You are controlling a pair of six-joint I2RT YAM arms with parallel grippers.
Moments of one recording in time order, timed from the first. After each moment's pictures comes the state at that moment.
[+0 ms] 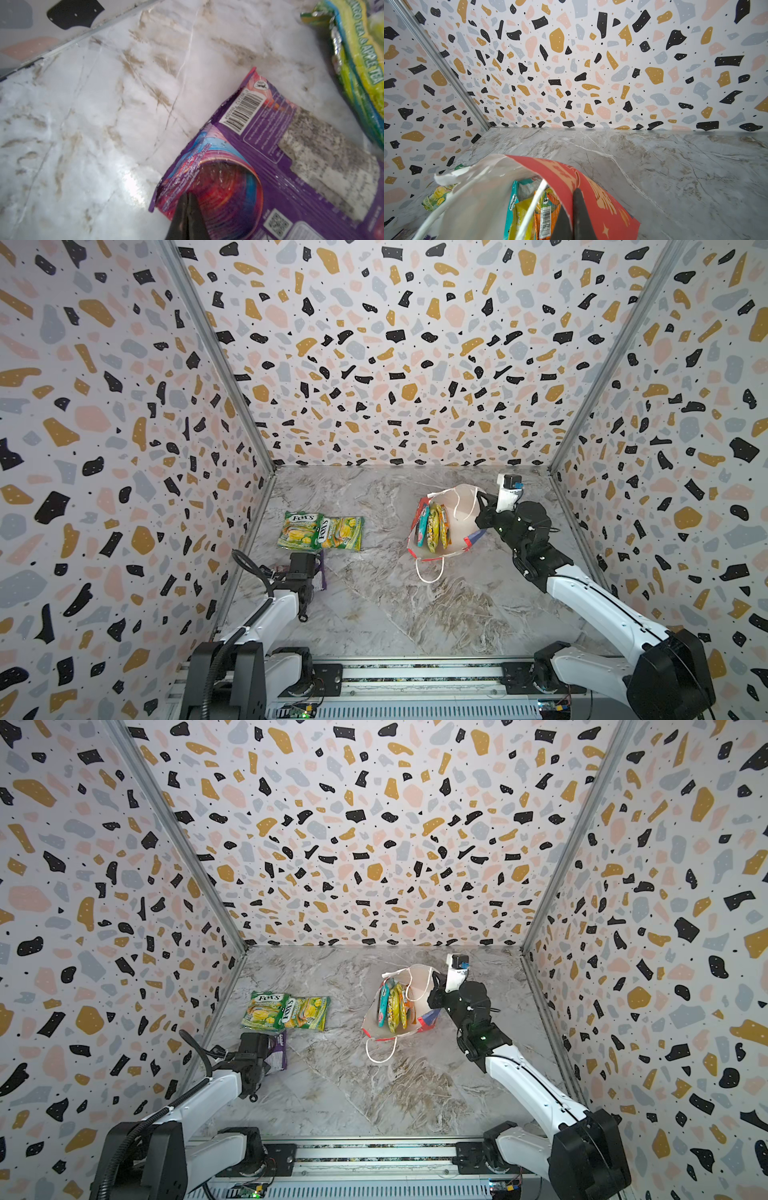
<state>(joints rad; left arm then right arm) -0.01 1.13 0.40 -0.46 -0.52 -0.97 0.42 1.15 0.77 0.26 0.04 0.24</state>
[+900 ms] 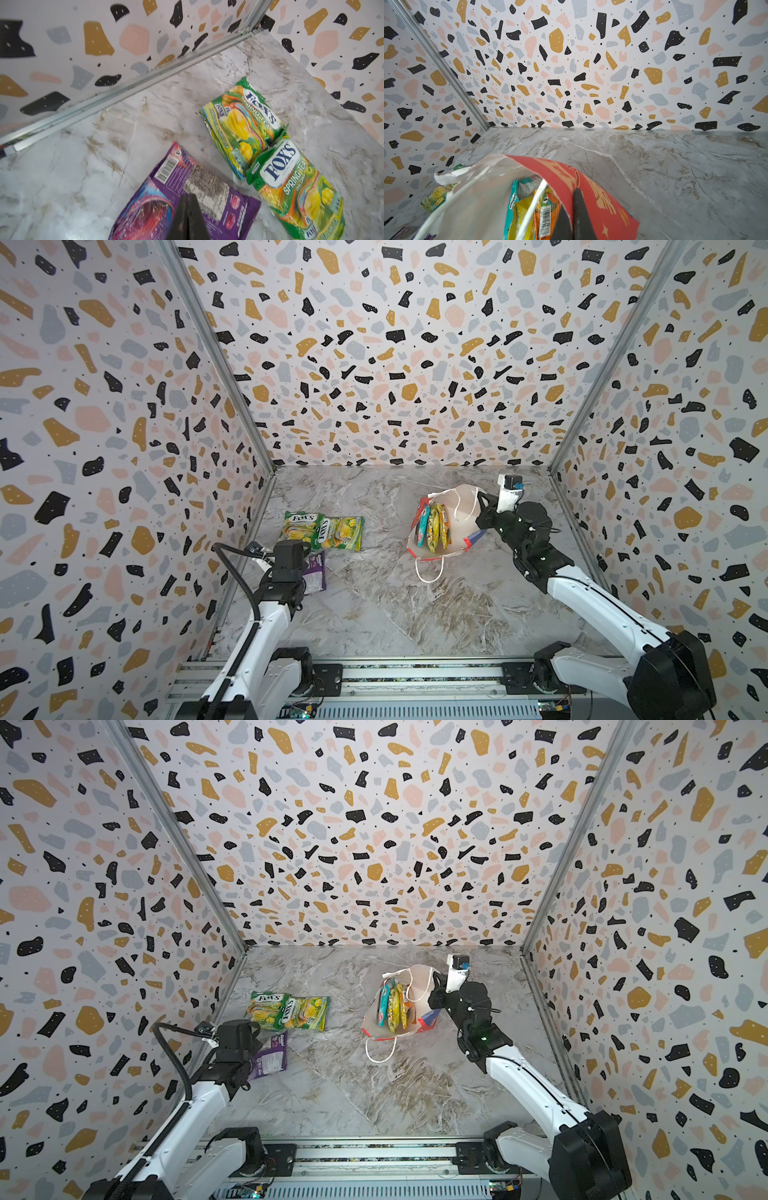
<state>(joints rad) 0.01 0.89 0.48 -0.38 -0.45 -0.79 0.42 1.14 0.77 0.26 0.04 0.23</state>
